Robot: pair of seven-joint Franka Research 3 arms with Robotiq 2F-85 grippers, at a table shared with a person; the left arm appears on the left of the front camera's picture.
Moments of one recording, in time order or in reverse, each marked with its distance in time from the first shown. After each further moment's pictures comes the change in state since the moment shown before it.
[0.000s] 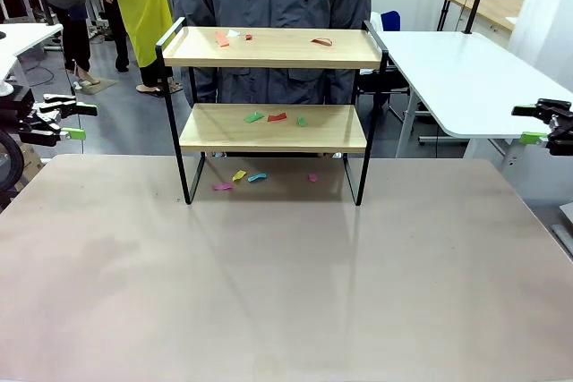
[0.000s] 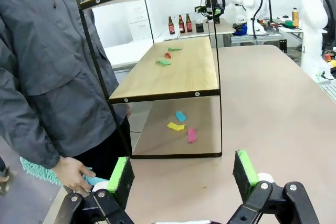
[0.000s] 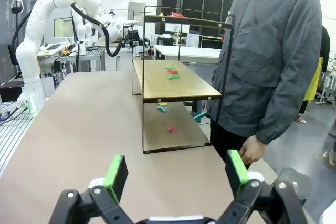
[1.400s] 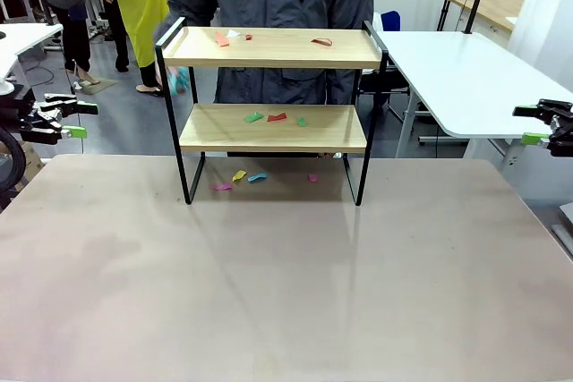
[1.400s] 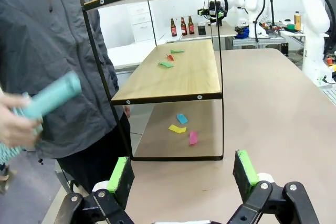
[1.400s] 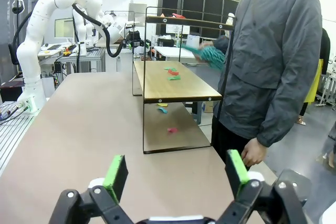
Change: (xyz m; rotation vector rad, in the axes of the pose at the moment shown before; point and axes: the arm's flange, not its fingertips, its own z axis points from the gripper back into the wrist) left arm 0.001 0.001 -0.001 0.009 -0.011 0.011; right arm -0.001 0.001 0.001 0.002 -0.007 0.005
